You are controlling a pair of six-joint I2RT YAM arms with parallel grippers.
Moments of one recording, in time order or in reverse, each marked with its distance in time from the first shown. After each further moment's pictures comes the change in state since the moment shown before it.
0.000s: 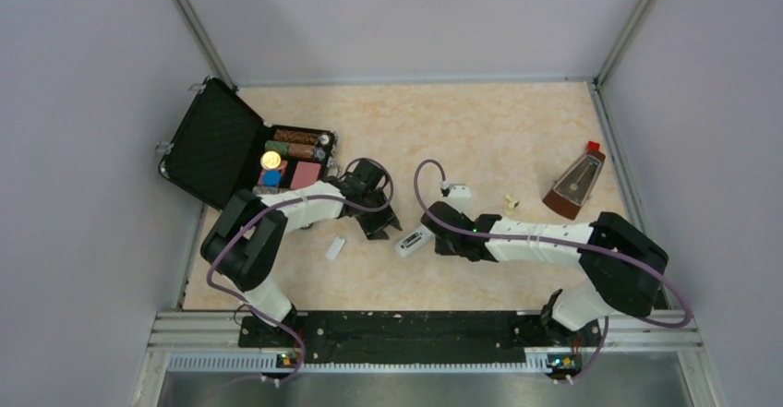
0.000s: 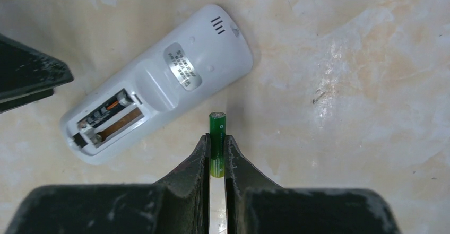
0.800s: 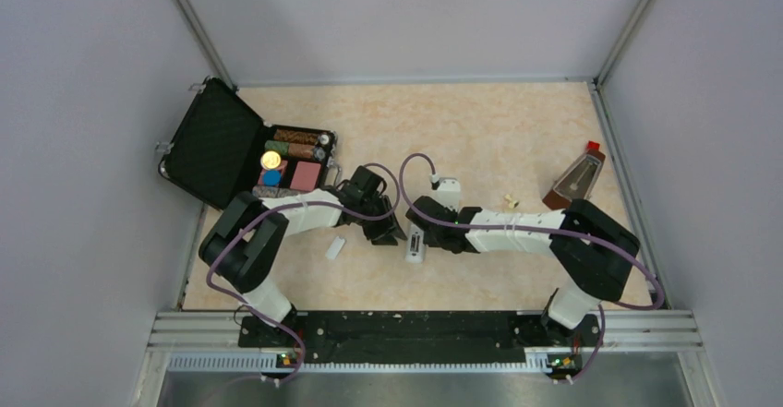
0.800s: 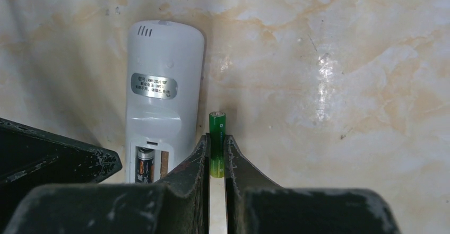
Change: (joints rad) left arm 0.001 -0.010 -0.095 0.153 0.177 0.121; right arm 0.005 0.178 0.119 0.019 0.070 0.051
